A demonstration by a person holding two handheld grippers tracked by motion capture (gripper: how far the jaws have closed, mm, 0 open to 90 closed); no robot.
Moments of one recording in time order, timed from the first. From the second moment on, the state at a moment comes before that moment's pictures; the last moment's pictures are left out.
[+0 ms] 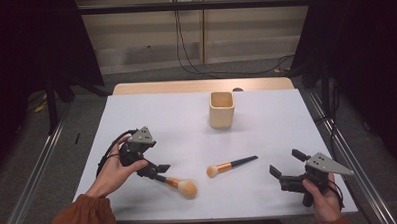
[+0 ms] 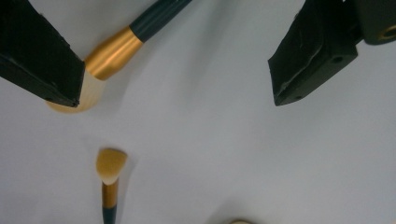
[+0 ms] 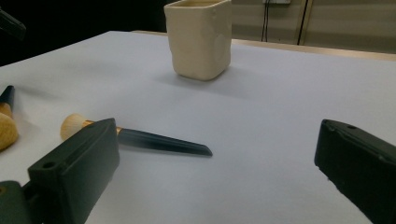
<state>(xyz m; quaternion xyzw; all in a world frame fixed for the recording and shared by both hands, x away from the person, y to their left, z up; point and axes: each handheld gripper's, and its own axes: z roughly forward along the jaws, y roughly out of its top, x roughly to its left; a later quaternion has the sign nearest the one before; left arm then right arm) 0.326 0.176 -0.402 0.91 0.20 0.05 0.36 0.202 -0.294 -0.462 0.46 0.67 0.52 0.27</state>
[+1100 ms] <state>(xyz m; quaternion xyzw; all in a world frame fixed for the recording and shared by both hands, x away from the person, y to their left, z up) 0.322 0.140 -0.430 0.98 0.07 -0.03 0.18 0.201 -0.292 -0.462 0.45 0.68 0.52 0.27</state>
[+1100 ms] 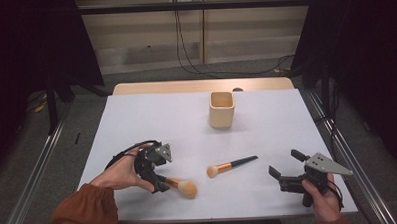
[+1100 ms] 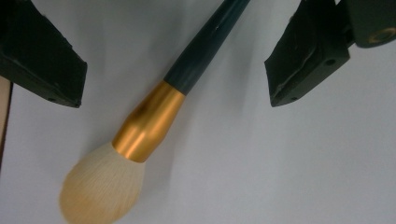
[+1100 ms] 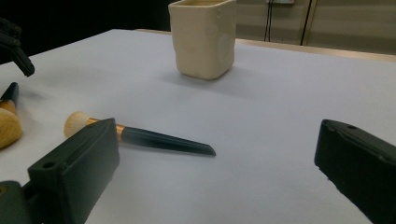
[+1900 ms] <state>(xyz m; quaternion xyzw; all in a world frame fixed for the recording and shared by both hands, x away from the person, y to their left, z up) 0.327 0.133 -0.446 0.99 0.02 -0.03 0.12 0.202 -0.291 -0.462 0.45 0.68 0.52 0.27</state>
